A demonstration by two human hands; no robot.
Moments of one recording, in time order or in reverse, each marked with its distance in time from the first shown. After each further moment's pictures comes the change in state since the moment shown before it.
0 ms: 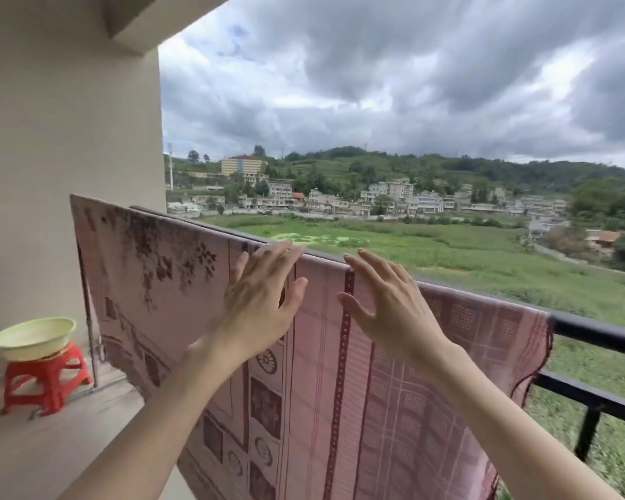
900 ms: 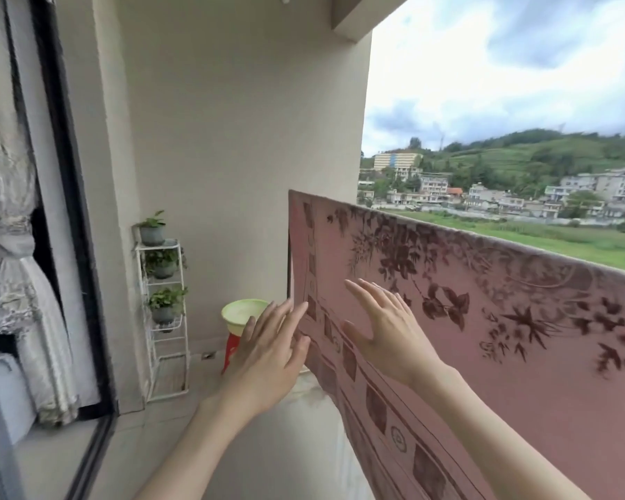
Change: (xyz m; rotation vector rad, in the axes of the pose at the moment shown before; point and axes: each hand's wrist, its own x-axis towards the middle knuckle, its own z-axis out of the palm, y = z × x) left_hand -0.115 -0.568 -0.109 0.252 -0.130 -0.552; right_hand 0.317 -0.392 0.410 0.353 -0.222 -0.368
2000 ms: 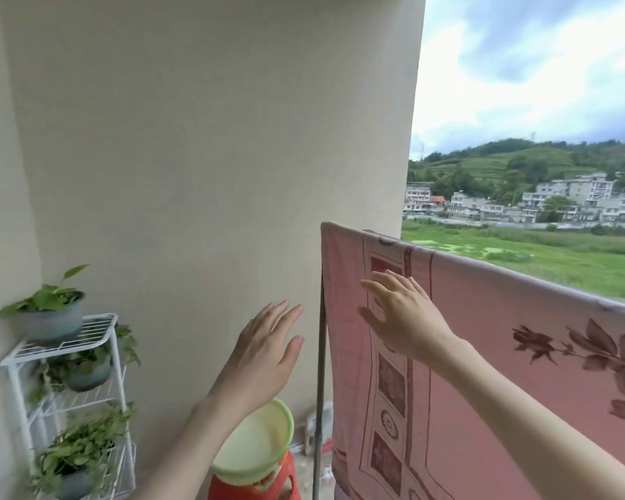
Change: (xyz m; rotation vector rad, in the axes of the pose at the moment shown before) left_hand 0.654 -0.529 0.163 -0.013 0.079 0.101; right_hand 0.748 0.184 0.345 -0.224 -0.004 0.079
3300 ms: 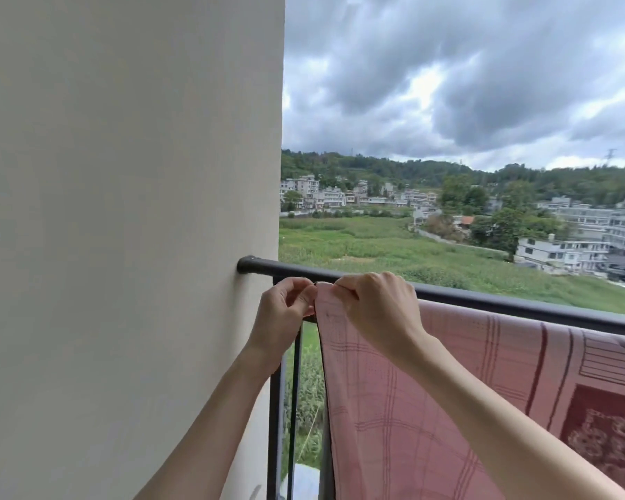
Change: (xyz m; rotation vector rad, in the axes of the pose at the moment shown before) left_hand 0.537 -0.245 0.244 -1.472 -0.393 0.139; right_hand 0.471 0.062 0.211 -0.344 0.328 0.643
